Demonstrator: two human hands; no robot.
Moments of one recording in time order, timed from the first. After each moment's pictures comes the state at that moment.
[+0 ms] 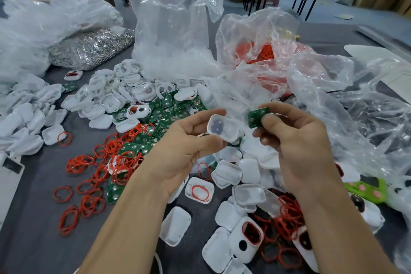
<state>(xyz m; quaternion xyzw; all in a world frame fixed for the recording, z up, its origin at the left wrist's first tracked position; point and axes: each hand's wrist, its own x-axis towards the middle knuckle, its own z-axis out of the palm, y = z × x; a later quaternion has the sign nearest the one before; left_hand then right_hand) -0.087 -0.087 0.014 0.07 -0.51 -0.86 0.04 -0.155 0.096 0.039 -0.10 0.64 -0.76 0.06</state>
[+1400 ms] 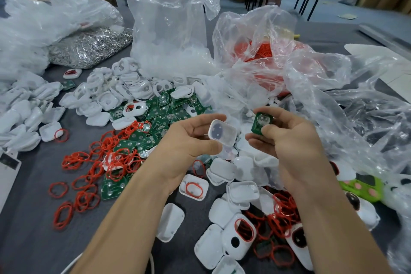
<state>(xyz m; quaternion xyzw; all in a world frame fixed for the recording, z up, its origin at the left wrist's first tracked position) -0.087 -0.076 0.009 0.11 -0.60 -0.79 0.01 -0.155 0.100 0.040 0.01 0.68 -0.72 0.11</state>
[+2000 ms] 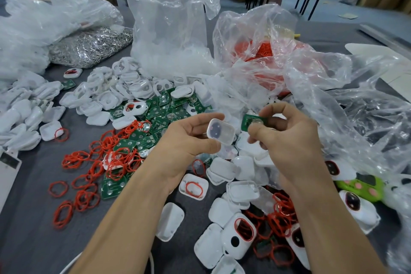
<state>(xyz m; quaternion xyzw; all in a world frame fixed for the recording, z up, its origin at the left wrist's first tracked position) -0.088 -0.077 0.009 0.10 -0.60 -0.79 0.03 -0.150 0.100 0.036 -0.08 0.76 -0.64 0.01</state>
